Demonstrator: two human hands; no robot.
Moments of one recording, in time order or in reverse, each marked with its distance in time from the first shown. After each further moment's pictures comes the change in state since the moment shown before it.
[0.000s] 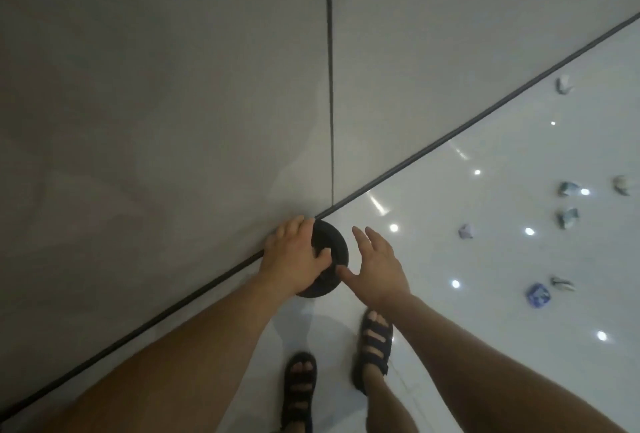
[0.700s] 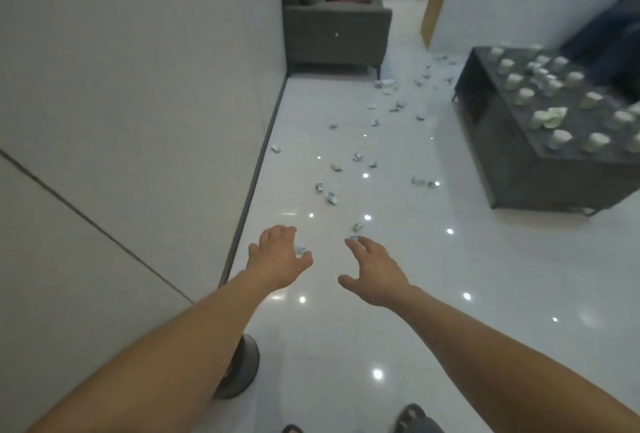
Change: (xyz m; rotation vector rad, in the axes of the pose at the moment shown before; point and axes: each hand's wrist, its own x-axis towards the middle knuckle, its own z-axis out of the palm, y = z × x) left_hand -0.225 0.242 -0.146 0.299 -0.138 0.776; right_hand -0.399 0.022 -0.149 0.171 0.494 0.506
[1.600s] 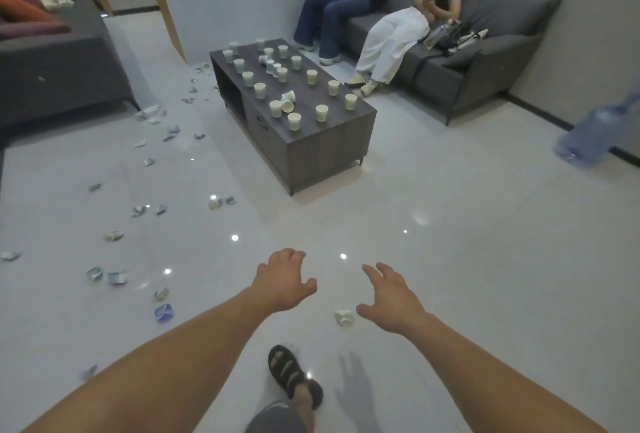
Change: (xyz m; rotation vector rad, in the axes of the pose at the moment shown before) left_hand -0.012 0.615 0.199 0.274 -0.325 0.760; right_hand -0.276 0.535 -0.134 0.241 0.164 0.732
